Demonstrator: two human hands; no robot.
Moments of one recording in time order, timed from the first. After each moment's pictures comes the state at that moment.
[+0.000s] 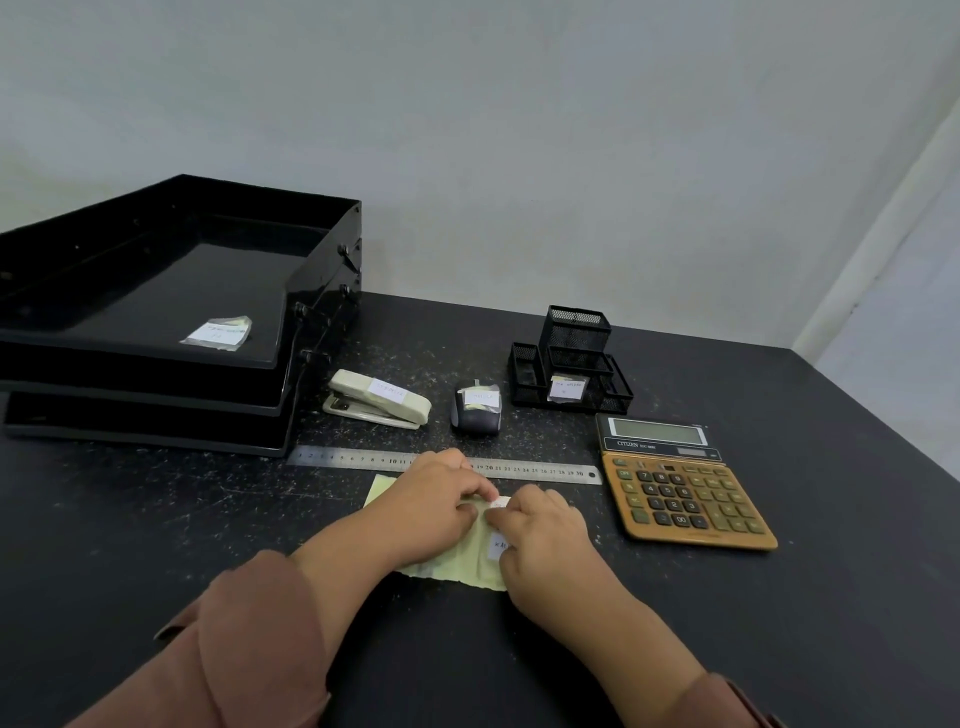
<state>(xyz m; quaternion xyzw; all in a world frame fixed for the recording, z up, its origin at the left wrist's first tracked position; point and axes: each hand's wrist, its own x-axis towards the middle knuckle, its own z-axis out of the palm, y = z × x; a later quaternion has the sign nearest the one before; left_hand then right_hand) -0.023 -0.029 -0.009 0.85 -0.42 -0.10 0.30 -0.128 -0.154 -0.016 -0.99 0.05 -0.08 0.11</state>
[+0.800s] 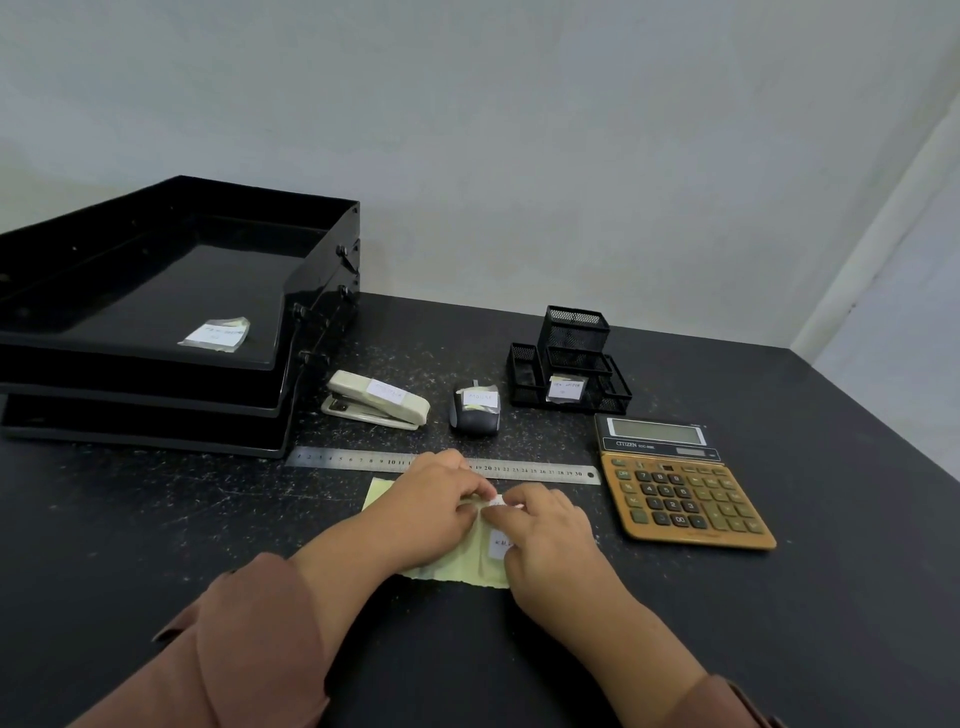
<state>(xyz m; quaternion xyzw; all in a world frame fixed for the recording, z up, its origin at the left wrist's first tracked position) -0.024 -0.031 -0.010 0.86 -0.42 -0.08 0.30 -0.133 -0.156 -0.014 -0.99 0.03 -0.10 0.12</state>
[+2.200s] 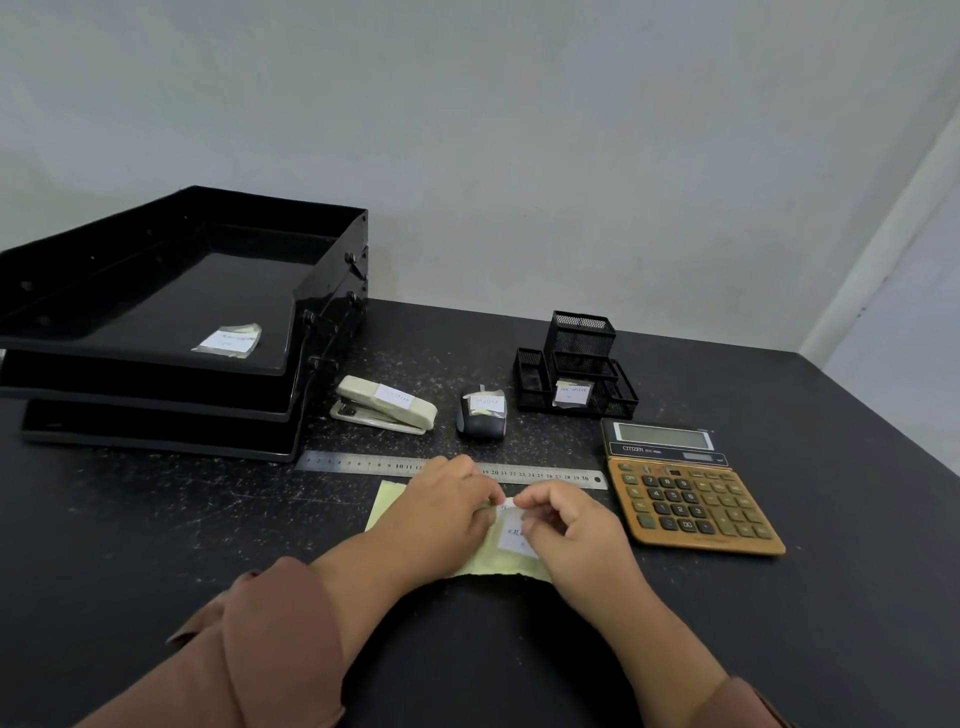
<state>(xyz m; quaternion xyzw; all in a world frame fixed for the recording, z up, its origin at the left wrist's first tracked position) -0.027 -0.033 -0.026 0.85 -0.45 0.05 0.26 -0.142 -0.161 0.002 -0.87 0.13 -0.16 0.44</state>
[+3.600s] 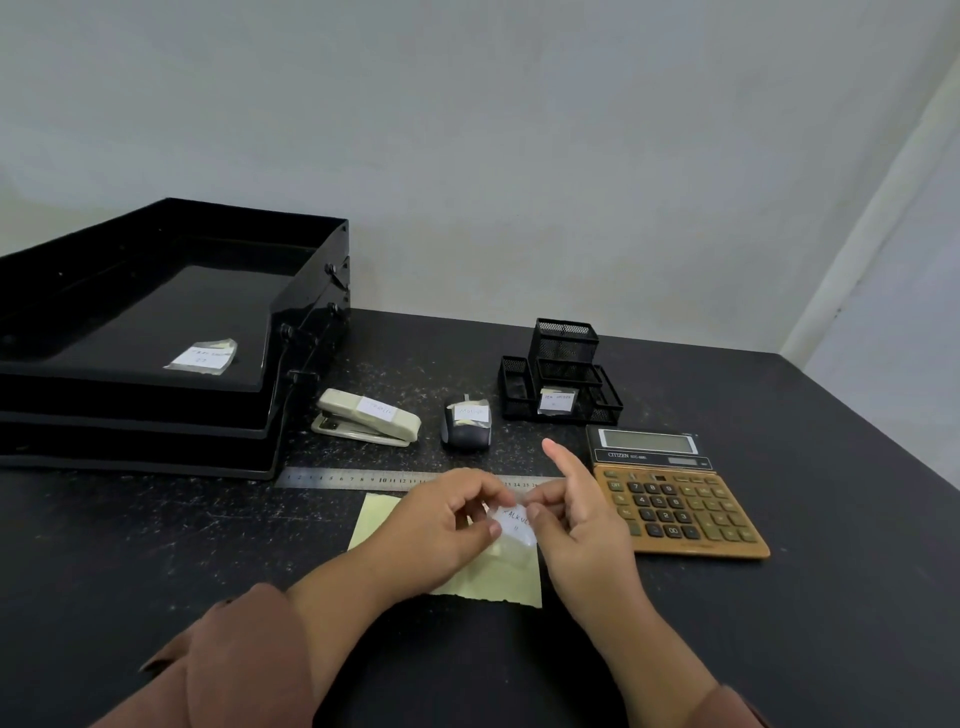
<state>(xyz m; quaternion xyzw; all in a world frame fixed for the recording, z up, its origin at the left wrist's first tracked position) -0.045 -0.028 0.000 0.74 -0.42 -0.12 0.52 -0.141 -0.169 0.004 -0.86 0.09 -0.26 0.44</state>
